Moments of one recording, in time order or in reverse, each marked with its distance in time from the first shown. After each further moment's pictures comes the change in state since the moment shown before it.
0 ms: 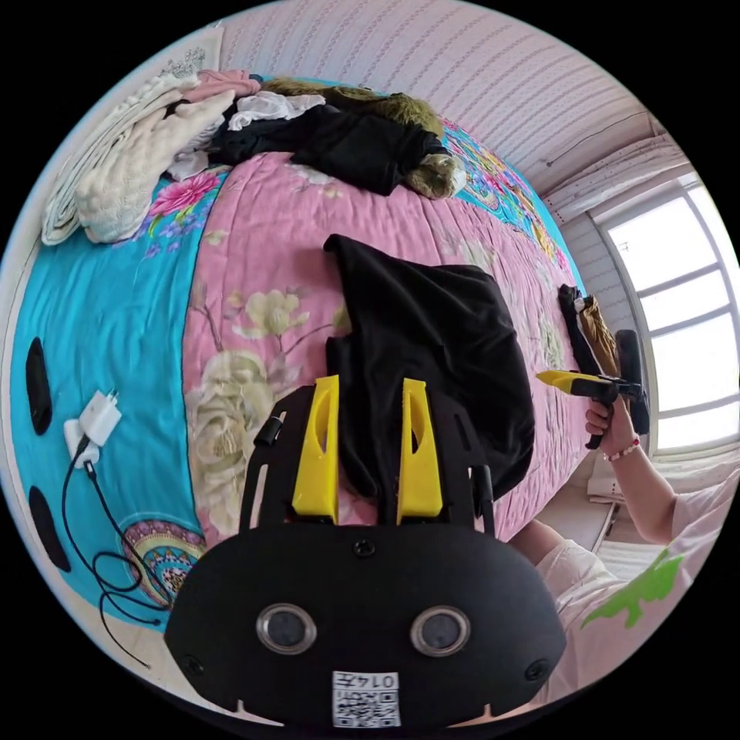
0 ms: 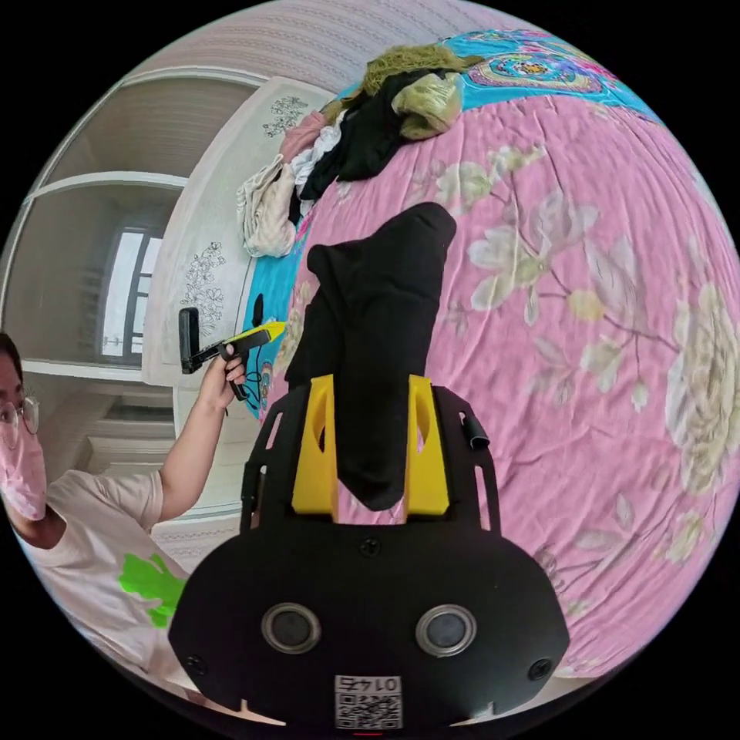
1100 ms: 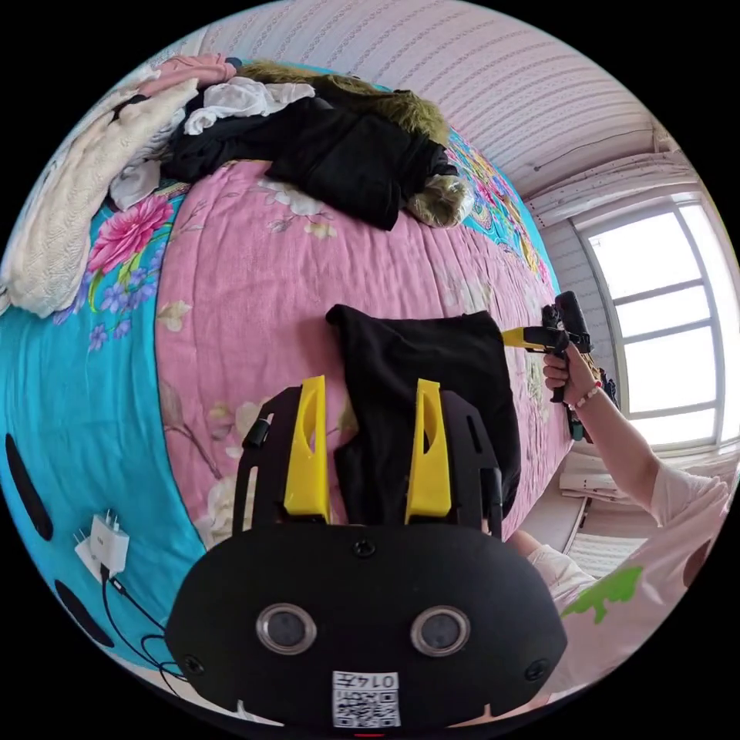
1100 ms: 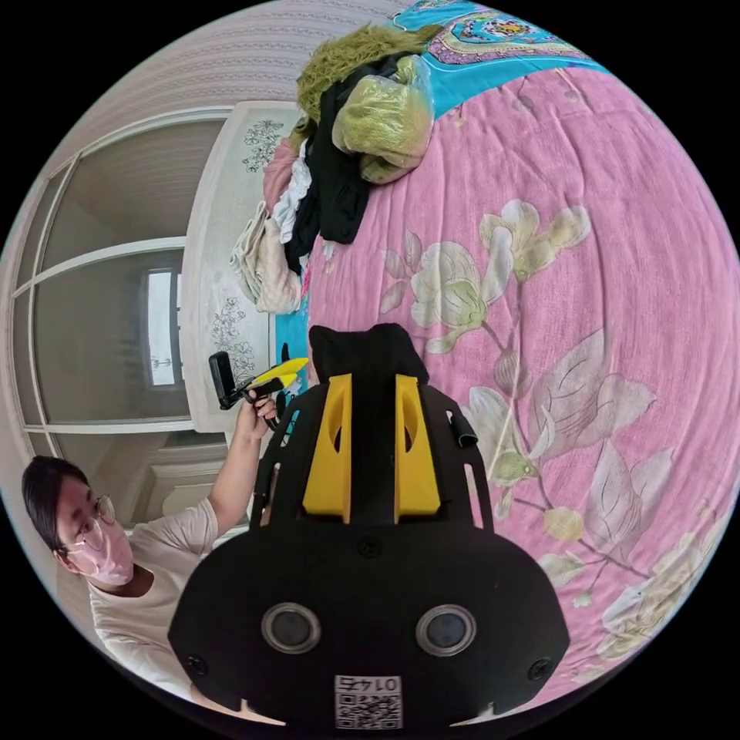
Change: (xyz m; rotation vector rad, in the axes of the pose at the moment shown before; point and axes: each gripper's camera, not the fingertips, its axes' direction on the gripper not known) left arm -0.033 -0.144 0.015 -0.031 0.095 0.005; right arm 0.062 -0.163 -0.080 -0.035 -0.235 0.092
